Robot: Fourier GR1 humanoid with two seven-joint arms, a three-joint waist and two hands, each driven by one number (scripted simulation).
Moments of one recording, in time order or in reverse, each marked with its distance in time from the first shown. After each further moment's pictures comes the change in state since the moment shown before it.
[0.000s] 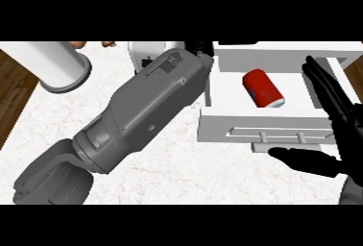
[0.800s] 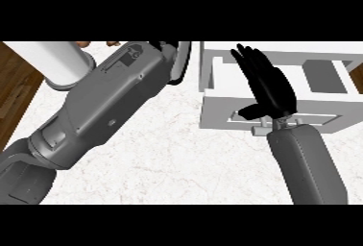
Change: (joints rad) left arm 0.098 0.174 -0.009 -0.185 -0.085 0.012 0.129; right arm -0.335 -0.010 0.130 0.696 0.389 -0.288 -0.057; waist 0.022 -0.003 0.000
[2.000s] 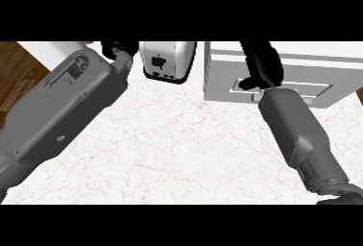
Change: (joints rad) left arm 0.184 0.207 0.021 -0.335 -0.094 0.021 0.149; right arm -0.413 -0.039 -0.170 0.839 0.158 -0.561 -0.057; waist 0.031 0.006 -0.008
